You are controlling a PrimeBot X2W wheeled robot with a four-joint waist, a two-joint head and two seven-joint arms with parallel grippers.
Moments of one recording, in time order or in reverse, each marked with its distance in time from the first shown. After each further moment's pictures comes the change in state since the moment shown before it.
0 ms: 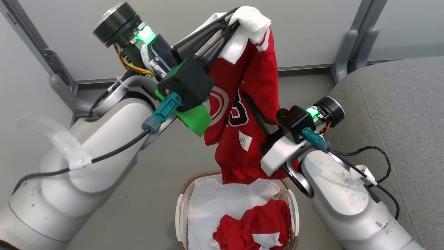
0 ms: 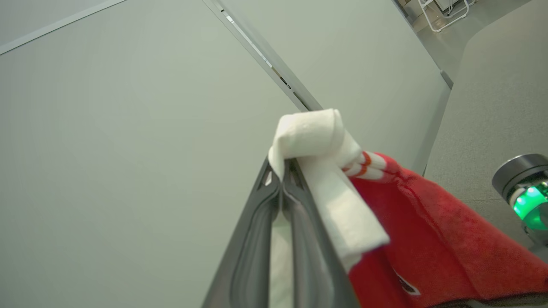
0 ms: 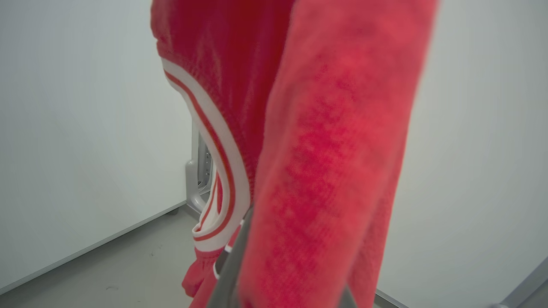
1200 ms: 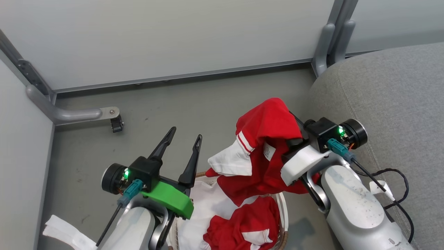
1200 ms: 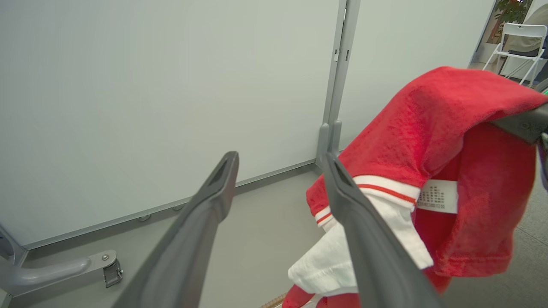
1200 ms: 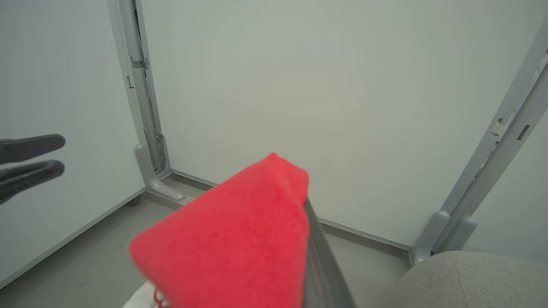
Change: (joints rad) left arm 0.660 -0.199 0.337 0.202 -0.170 0.021 -0.143; right arm 0.125 -0.001 -0.153 -0.003 -0.005 0.000 0.000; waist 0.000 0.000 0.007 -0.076
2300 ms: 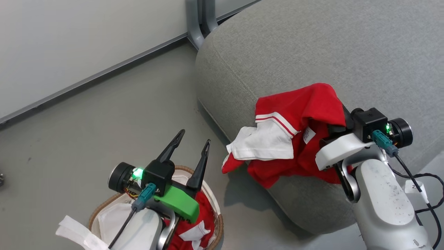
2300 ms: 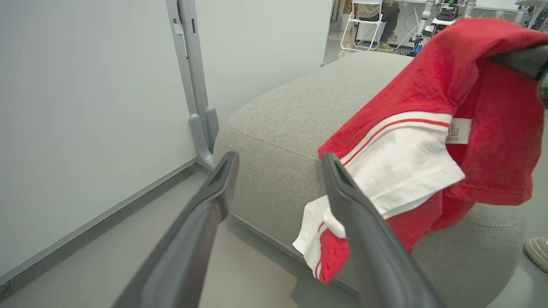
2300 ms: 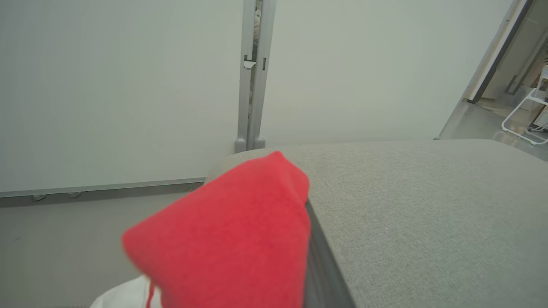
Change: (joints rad) left arm 0.016 -0.053 0.034 0.017 0.150 -0.041 0.000; right arm 0.035 -0.001 -0.262 -0.038 -0.081 0.000 0.000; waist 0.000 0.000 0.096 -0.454
